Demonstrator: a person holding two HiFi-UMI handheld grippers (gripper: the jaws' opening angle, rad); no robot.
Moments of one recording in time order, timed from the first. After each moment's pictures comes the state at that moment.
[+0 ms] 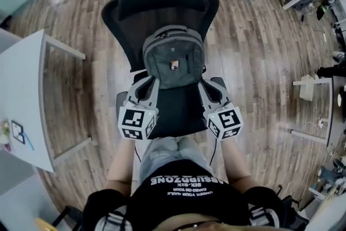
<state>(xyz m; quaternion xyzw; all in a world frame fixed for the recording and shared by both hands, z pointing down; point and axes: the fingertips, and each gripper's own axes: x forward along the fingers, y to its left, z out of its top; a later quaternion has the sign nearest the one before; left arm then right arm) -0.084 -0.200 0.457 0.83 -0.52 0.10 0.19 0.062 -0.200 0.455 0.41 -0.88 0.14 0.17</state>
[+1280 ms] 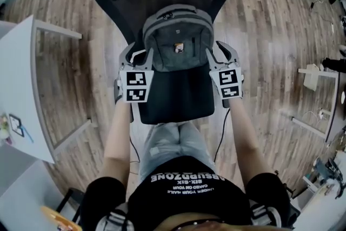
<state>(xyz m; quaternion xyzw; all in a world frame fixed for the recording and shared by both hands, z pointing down) -0.140 -0.295 0.575 0.77 -0.57 0.25 0.16 0.088 -0.321 0.572 0.43 -0.84 0.04 0.33</state>
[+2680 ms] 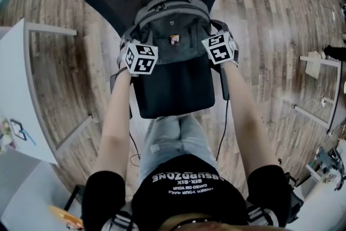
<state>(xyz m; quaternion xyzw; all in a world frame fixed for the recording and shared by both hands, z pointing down) -0.122 -0.356 0.670 0.75 -0.53 0.37 0.13 0.106 -0.391 0.678 0.41 -0.80 0.09 0.43</state>
